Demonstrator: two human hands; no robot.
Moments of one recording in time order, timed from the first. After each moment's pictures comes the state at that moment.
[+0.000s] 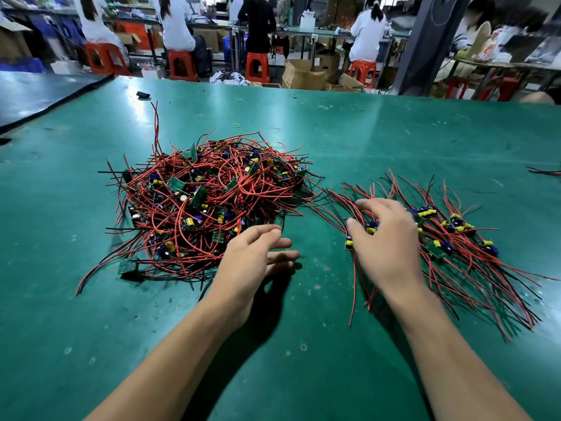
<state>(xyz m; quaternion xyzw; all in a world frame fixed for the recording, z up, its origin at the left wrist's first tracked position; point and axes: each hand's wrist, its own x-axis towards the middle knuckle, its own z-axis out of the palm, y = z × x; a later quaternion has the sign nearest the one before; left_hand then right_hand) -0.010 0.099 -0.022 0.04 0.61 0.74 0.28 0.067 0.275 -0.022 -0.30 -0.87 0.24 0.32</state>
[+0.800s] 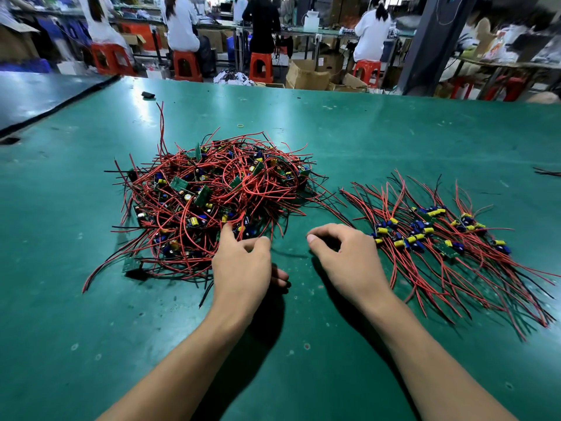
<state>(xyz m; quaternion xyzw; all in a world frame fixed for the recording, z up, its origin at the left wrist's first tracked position) -0.003 0.096 -0.027 0.02 0.70 0.70 0.14 0.054 0.241 -0.044 -0.22 -0.87 0.38 0.24</state>
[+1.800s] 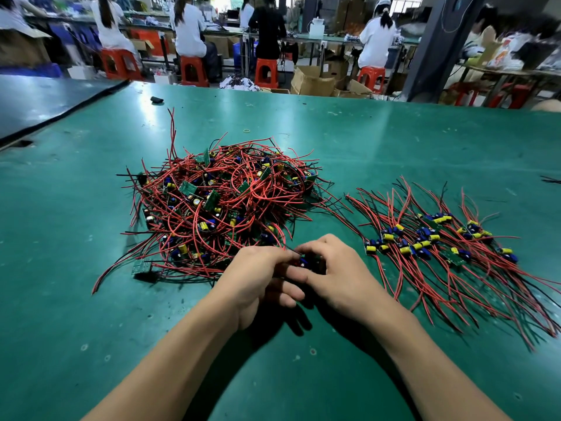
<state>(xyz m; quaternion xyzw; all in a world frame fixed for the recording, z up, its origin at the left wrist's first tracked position) -0.013 0.092 -0.022 0.05 0.62 0.68 0.39 0.054 0.229 -0.040 -0.14 -0.93 0.32 0.09</state>
